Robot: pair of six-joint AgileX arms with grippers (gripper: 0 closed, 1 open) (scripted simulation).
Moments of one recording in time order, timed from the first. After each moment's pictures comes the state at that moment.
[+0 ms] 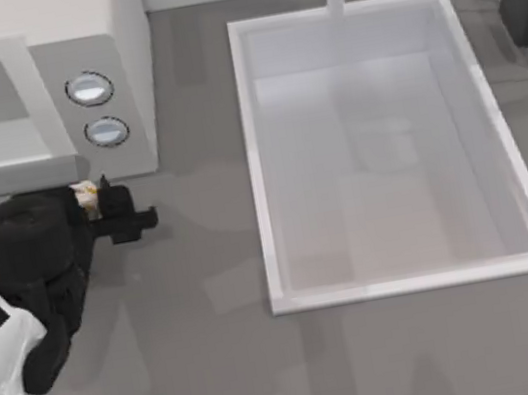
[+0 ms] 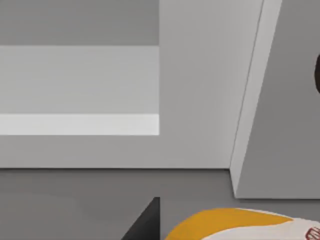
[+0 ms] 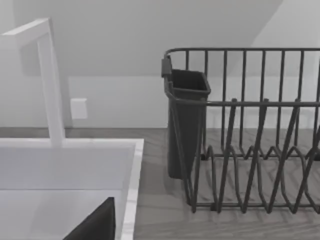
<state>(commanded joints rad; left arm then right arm) -0.31 2.03 0.52 1.15 -0.26 -0.09 0.00 0.00 0.00 0.00 0.00 0.00</state>
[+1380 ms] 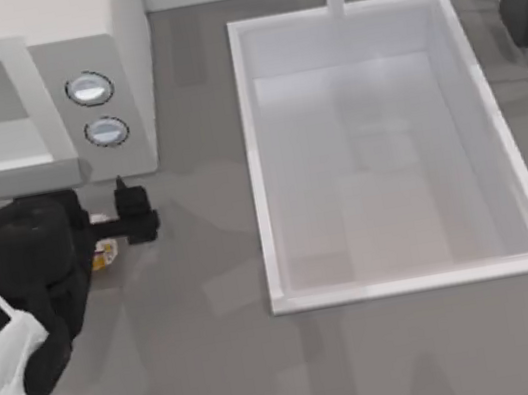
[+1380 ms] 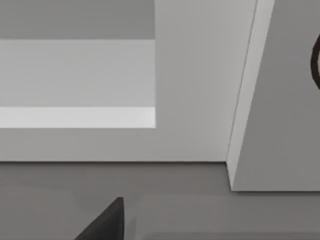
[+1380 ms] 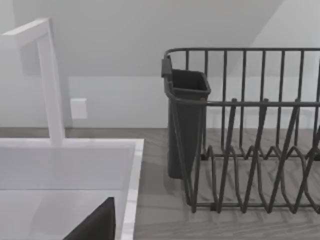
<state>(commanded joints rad) -0.31 2.04 0.52 1.16 -0.26 -0.09 0.00 0.00 0.00 0.00 0.00 0.00</state>
